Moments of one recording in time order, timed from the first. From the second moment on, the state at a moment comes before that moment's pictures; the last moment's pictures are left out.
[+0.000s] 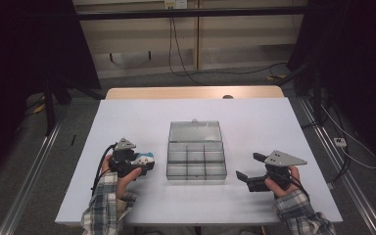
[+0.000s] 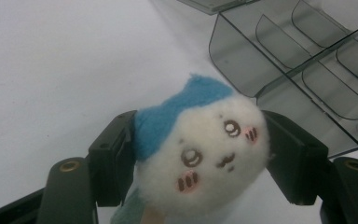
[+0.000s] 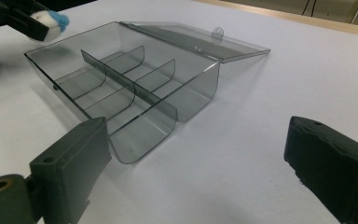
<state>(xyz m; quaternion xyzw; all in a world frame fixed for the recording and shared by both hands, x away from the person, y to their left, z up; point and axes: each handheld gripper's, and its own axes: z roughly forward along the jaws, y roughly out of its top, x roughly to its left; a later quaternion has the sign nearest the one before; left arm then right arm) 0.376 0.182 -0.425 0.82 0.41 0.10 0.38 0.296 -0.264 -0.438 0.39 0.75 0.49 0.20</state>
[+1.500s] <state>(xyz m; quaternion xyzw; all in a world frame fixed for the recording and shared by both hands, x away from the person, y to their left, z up) 0.383 0.158 -0.401 0.83 0.39 0.08 0.40 0.294 -0.267 -0.436 0.40 0.75 0.49 0.20</state>
